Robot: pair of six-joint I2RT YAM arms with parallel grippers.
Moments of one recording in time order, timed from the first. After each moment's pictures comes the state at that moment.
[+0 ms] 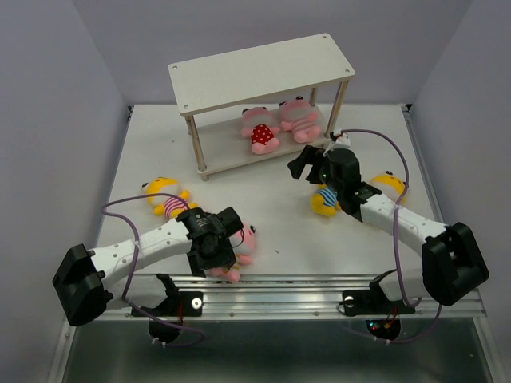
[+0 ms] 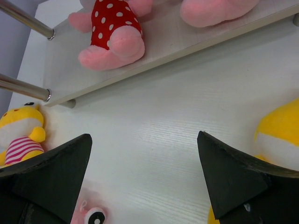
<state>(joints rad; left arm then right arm) -0.96 1.15 0.81 -1.17 -0.09 -1.28 0.49 1.36 0.81 0.22 0.10 0.57</state>
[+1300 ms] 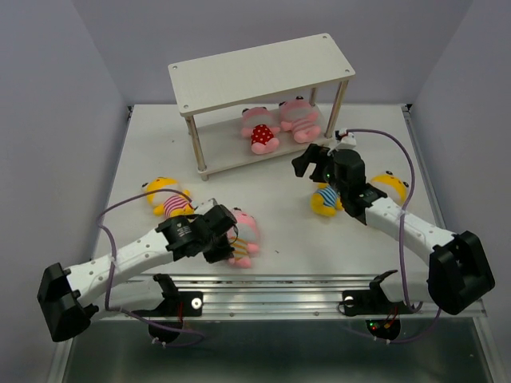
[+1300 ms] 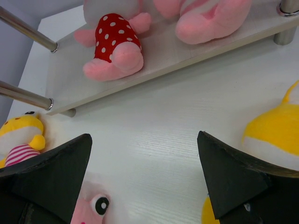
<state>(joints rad) -0.97 1.03 0.76 -0.95 -0.13 -1.26 0.49 1.30 0.80 0.21 0.14 0.55</state>
